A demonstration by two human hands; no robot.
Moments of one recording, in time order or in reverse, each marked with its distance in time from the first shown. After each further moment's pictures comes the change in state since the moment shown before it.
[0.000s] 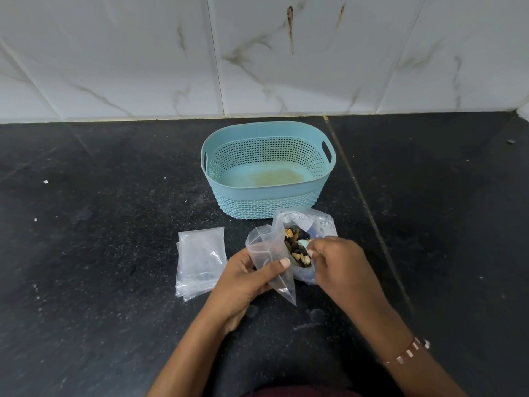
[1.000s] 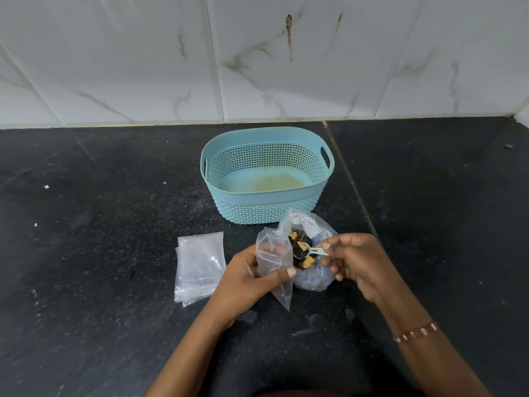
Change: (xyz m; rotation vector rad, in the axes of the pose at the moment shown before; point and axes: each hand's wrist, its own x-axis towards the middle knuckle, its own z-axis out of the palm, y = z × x) left_hand 0.014 -0.004 -0.009 0.413 -0.022 0.151; right_hand 0.021 0.021 -0.017 0.880 -0.170 0.606
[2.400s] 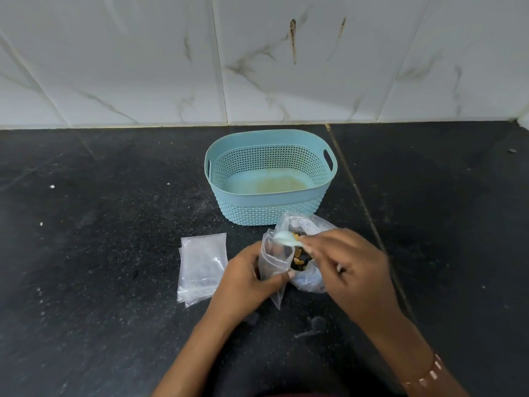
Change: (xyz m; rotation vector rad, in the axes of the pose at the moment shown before) left_hand -0.004 0.005 0.001 0.339 0.145 0.132; right_hand -0.034 0.003 0.018 -0.609 0.291 -1.266
